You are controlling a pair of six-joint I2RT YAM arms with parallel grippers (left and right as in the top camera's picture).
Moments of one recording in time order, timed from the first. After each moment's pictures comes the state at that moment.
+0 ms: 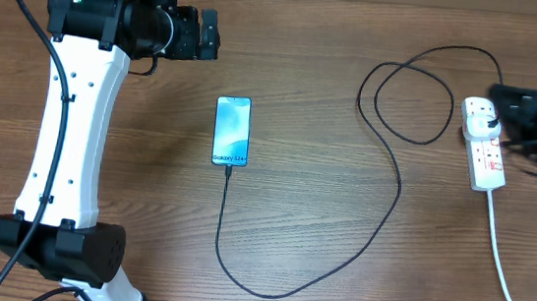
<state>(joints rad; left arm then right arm) -0.12 1.83 2.12 -1.32 0.17 -0.21 -0.45 1.32 1.24 -0.59 -0.83 0.55</state>
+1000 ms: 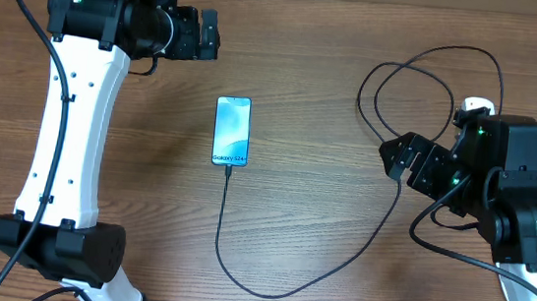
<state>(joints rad) -0.12 1.83 2.12 -1.32 0.17 -0.21 0.11 1.09 1.24 -1.11 -0.25 0.48</state>
